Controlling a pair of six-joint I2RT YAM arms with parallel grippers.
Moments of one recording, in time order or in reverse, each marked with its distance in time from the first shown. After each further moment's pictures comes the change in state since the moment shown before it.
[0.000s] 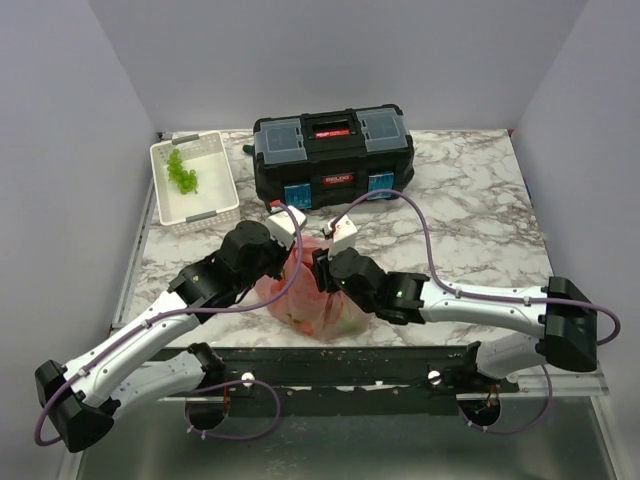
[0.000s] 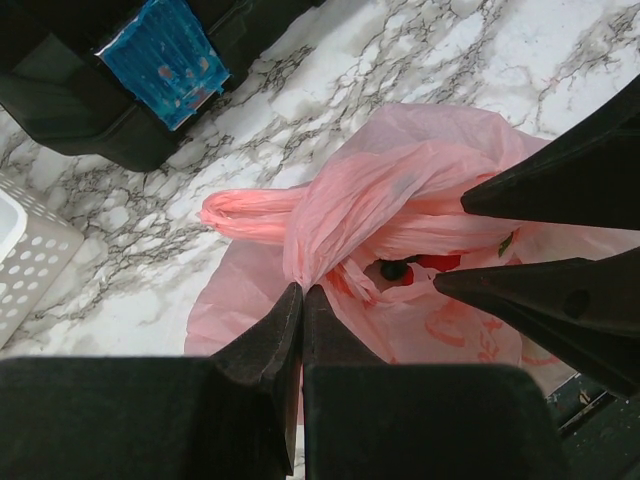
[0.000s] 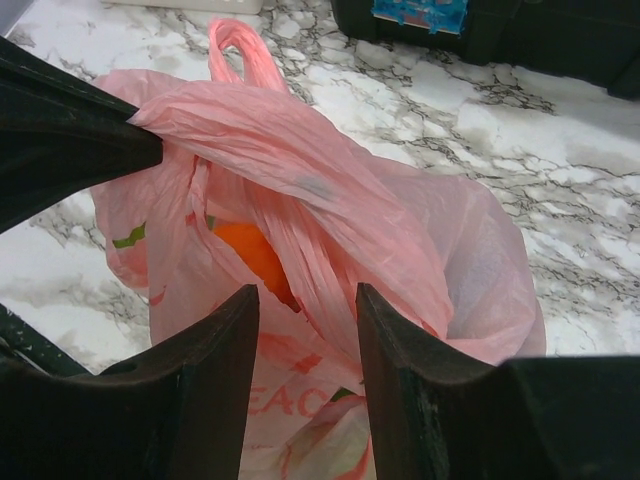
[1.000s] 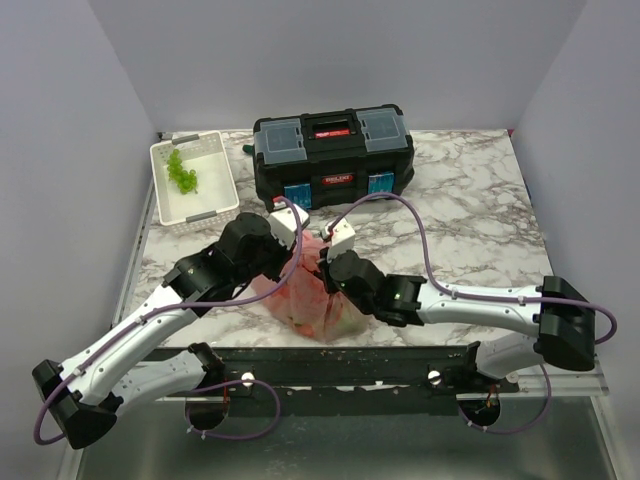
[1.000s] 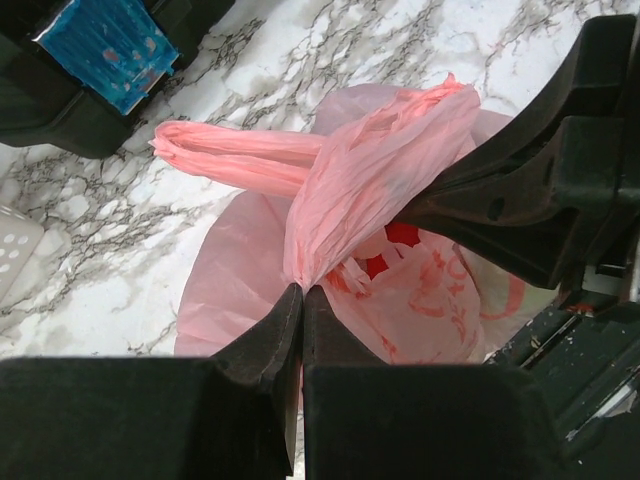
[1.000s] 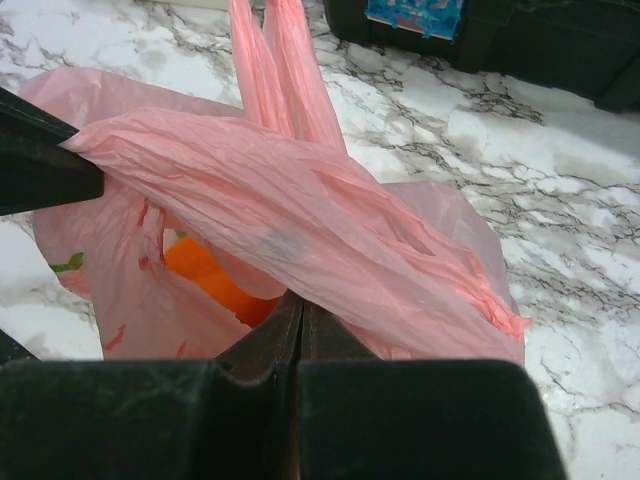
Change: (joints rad) left arm 0.007 0.035 0.127 -0.166 0.111 -0.019; right arm 0.000 0.018 -0.028 0.062 0.019 -0.058
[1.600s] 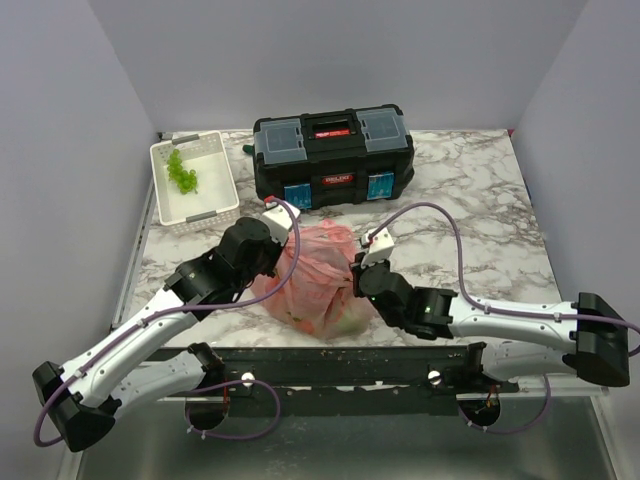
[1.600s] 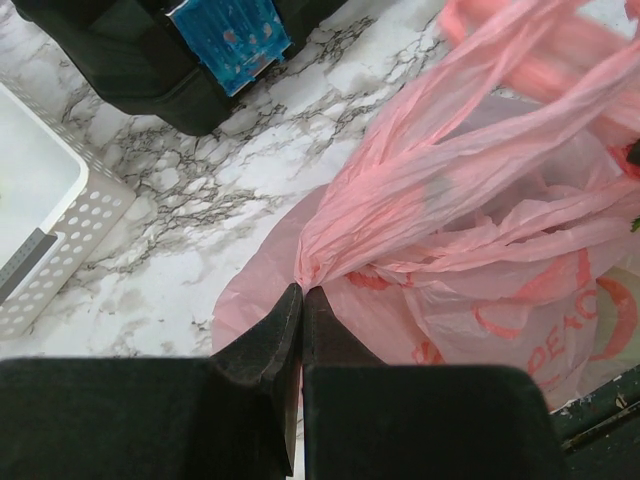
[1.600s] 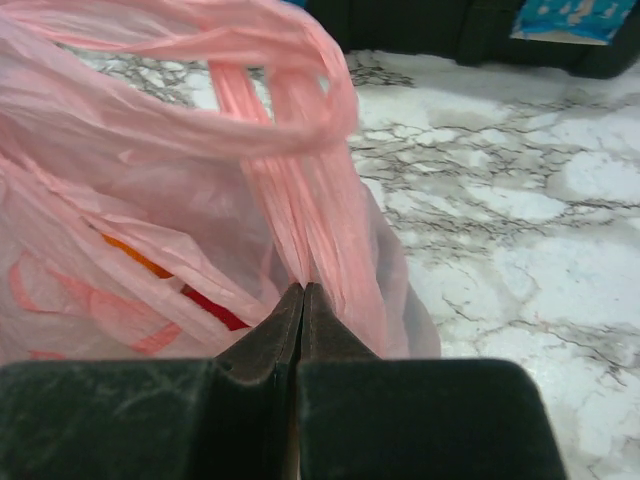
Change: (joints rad) left arm 0.006 -0.022 -0.067 0.054 -0.222 0.015; right arm 0.000 -0.208 -0.203 -0.006 0.165 0.077
